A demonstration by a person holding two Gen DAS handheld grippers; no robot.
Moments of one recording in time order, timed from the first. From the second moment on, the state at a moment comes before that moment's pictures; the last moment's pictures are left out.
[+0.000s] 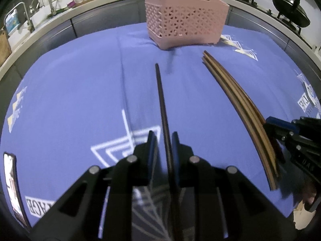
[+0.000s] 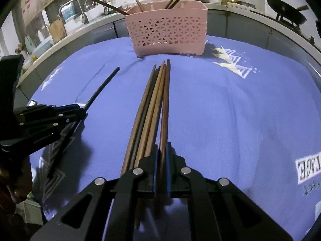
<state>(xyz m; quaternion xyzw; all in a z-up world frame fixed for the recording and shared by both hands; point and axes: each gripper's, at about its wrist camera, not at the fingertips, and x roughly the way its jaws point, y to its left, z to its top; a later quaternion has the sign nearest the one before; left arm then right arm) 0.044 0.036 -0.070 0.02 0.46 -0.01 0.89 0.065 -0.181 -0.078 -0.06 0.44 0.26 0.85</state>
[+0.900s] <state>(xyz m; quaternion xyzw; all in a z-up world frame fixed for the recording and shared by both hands) 0.106 0.051 -0.008 -0.01 0.37 -0.05 0.93 0.159 -0.149 -0.008 -0.05 0.38 0.32 0.87</state>
